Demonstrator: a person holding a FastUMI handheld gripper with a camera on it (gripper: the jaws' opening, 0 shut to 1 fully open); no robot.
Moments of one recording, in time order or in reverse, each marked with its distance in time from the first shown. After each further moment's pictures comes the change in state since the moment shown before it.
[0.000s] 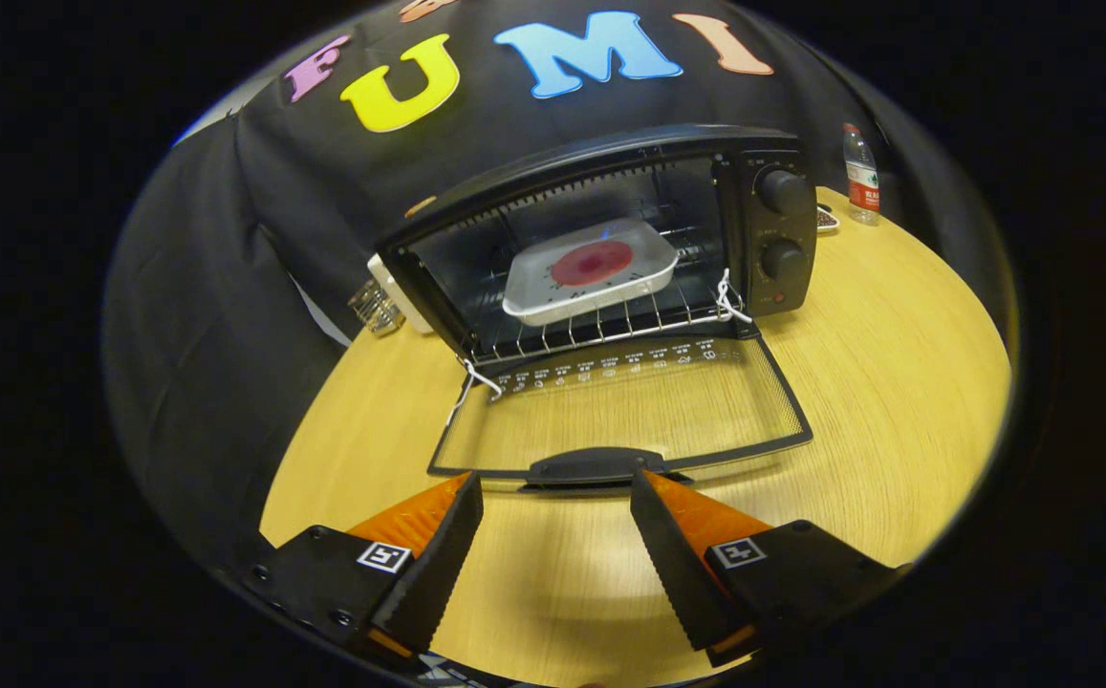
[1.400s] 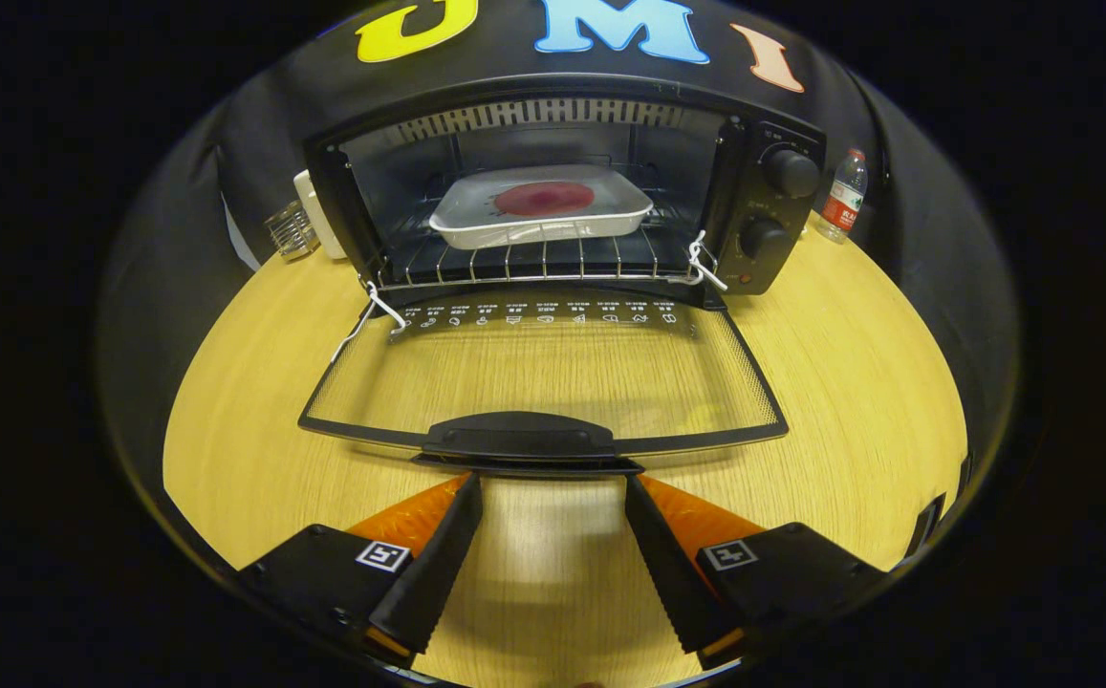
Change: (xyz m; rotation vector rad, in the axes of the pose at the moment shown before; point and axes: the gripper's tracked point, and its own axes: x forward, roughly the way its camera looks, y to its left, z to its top) arm 0.023 -0.033 -0.014 -0.089 0.093 -0.248
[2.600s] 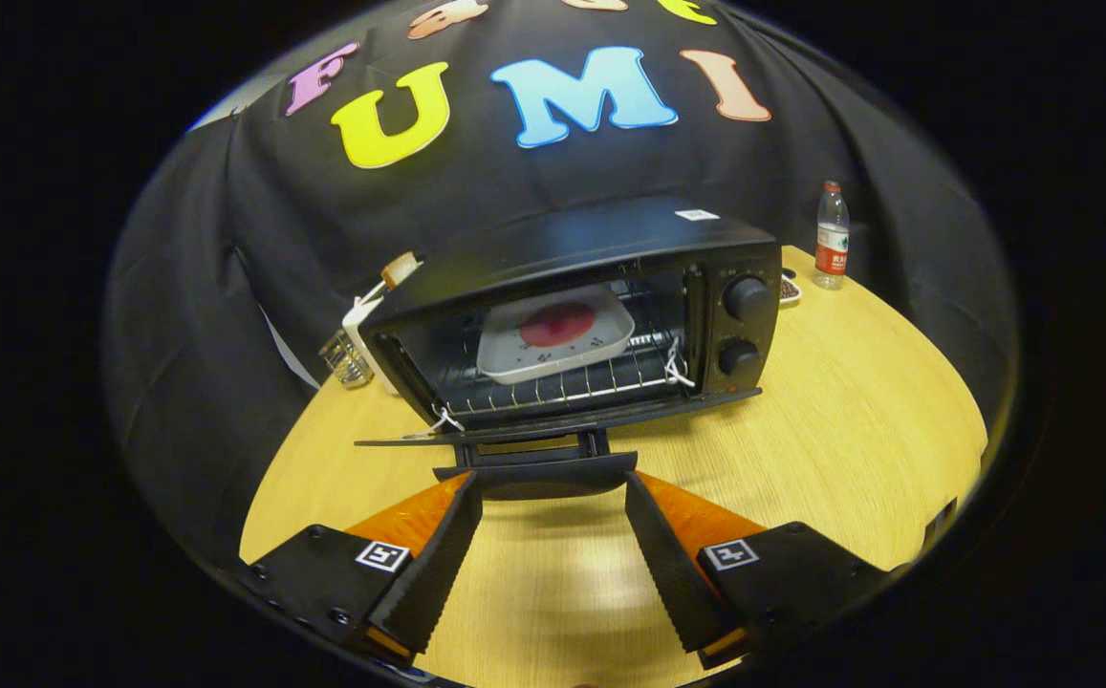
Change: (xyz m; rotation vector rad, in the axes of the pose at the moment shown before) arm -0.073 0.006 0.078 0.150 -0.319 0.168
